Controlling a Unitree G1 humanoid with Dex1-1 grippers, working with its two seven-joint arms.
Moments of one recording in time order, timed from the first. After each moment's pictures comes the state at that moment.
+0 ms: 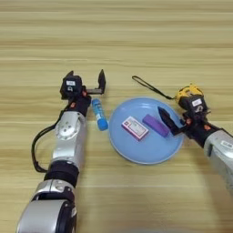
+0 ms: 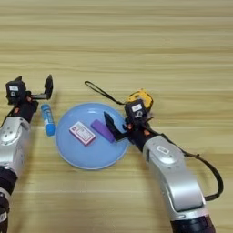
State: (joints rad) left arm -0.41 0.02 0.13 0.68 -0.15 -0.43 -0.15; right arm 0.01 -0.22 0.09 -0.35 0.13 0.46 0.25
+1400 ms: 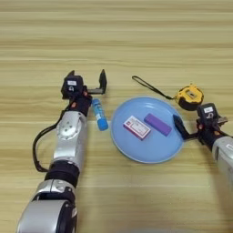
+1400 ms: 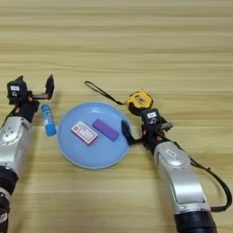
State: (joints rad) left arm -0.41 0.02 0.12 0.67 -0.15 -0.43 -0.14; right arm -0.04 -0.21 0.04 -0.04 0.08 0.34 0.23
